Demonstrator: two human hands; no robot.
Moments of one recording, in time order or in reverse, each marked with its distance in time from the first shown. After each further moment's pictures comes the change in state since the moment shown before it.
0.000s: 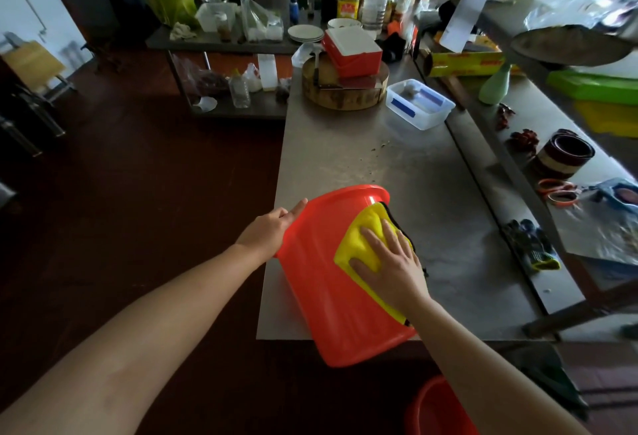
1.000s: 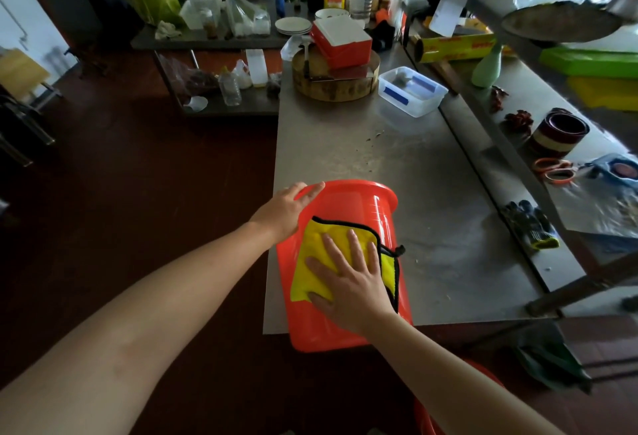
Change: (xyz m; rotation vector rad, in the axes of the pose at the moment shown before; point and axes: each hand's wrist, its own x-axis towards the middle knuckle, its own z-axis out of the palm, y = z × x) left_hand 0.033 0.012 -0.004 0.117 0.042 0.141; right_hand -0.043 -0.068 0.034 -0.285 -0.005 -0.347
